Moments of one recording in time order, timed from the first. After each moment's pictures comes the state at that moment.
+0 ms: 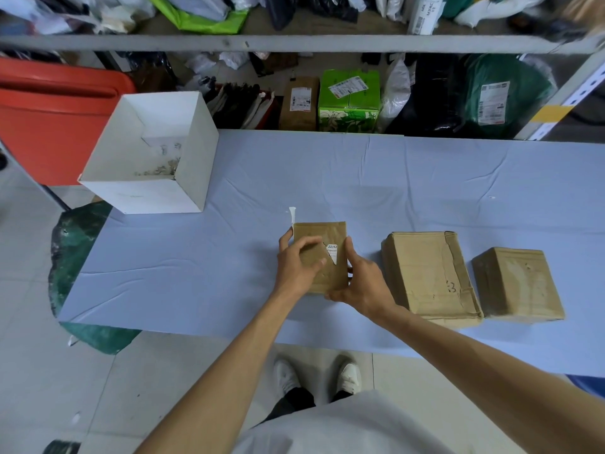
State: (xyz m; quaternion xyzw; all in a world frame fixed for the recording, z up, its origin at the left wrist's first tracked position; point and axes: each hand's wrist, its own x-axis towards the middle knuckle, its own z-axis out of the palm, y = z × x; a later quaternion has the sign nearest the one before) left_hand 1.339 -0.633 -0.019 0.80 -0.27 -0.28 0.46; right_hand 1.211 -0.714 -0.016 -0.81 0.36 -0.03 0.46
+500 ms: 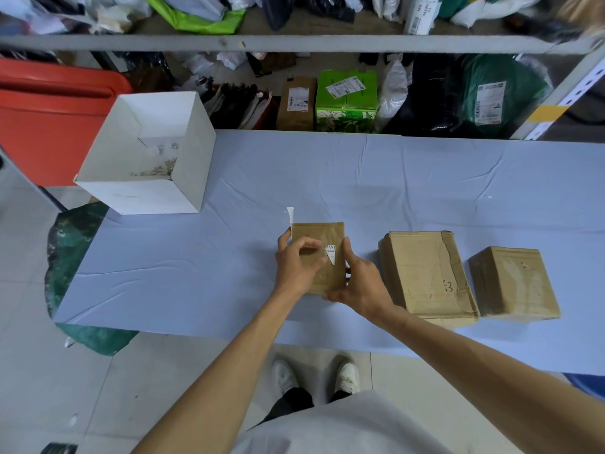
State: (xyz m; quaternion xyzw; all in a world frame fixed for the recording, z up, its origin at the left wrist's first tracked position) left_hand 1.333 -0.639 -0.013 0.81 -0.25 -0.27 0.45; right_hand 1.209 -0.714 -0.014 -0.81 0.36 -0.02 0.46
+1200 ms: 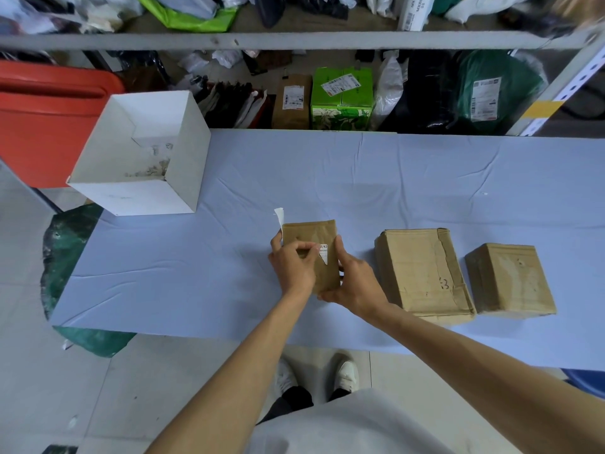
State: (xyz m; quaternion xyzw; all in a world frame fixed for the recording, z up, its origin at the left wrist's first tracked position) left_hand 1.320 -0.653 -0.017 0.85 -0.15 -0.21 0.47; right_hand 1.210 -0.713 -0.007 -0.83 0.34 0.00 0.44
